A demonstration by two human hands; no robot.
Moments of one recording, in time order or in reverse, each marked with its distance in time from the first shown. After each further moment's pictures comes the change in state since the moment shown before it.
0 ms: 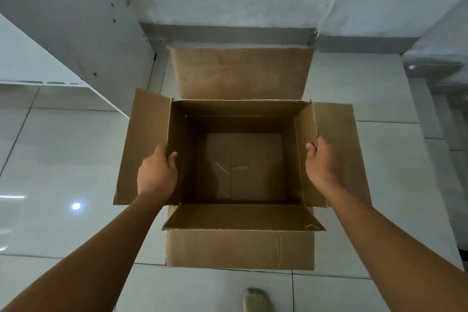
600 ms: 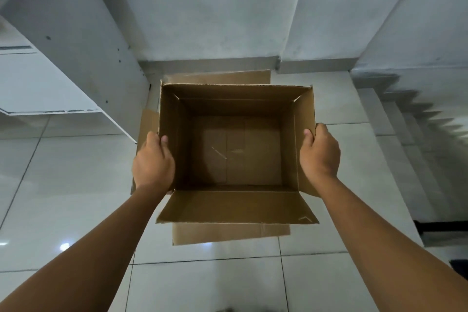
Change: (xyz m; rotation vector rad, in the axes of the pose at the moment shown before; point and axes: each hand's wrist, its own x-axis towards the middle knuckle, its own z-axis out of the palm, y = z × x) left_hand -0.091 0.051 -0.095 -0.072 0.276 0.147; right_hand -0.108 -0.014 -0.124 0.148 0.360 -0.025
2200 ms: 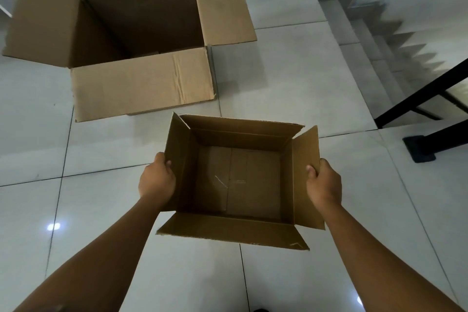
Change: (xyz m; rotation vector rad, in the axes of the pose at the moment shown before) left_hand -0.395 -0.092 0.219 0.176 -0.392 -0.021; right_hand -0.257 0.454 -0.008 -0.105 -0.244 0.360
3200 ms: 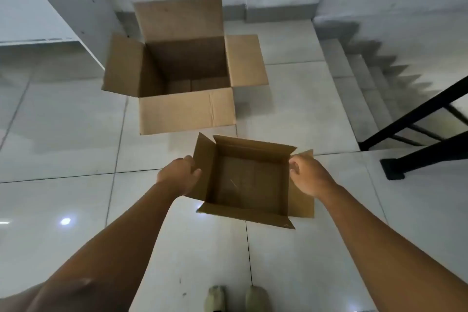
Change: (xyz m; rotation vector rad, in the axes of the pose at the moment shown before) left_hand -0.073 0.036 -0.189 0.150 -0.328 0.171; right_hand -0.098 -0.120 -0.161 -0.291 -0.409 -0.423
